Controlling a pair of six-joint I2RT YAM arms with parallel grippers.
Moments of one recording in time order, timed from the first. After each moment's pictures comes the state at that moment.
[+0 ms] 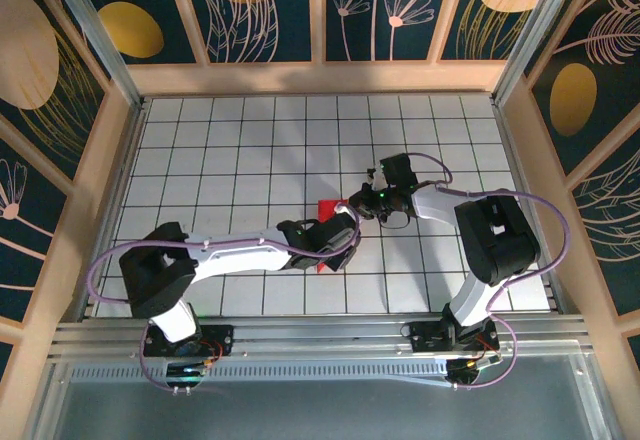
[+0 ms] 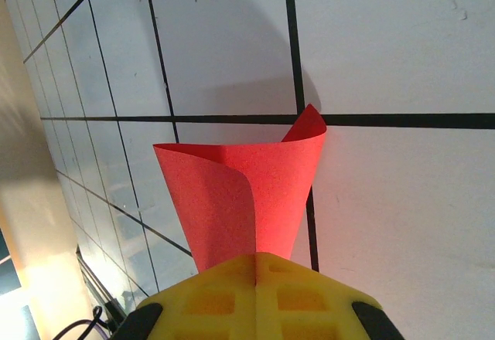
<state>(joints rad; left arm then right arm) -1.14 1.69 1.06 -0.40 -0.27 -0.39 0.42 1.70 0.85 -0.10 -0.62 0.77</state>
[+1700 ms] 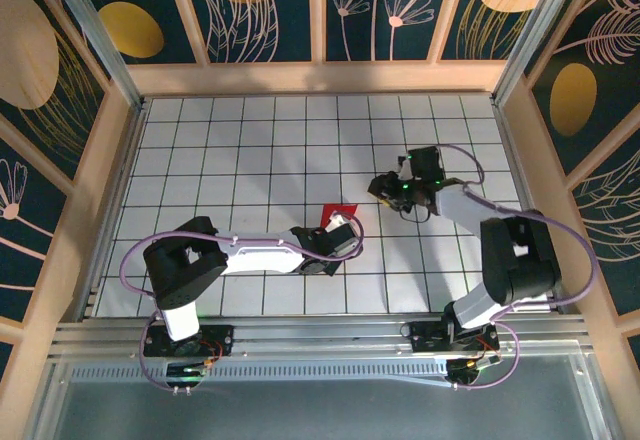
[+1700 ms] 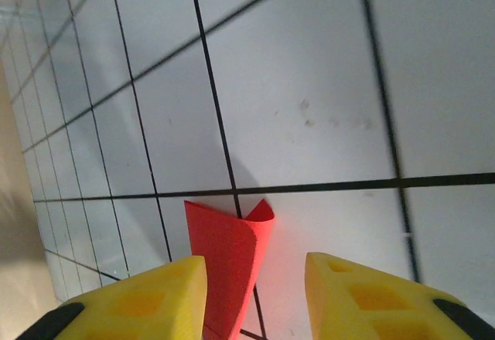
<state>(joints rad) -1.14 1.81 1.03 -0.40 -0.37 -0.46 0.25 1.52 0.83 -0.20 -0.47 0.72</state>
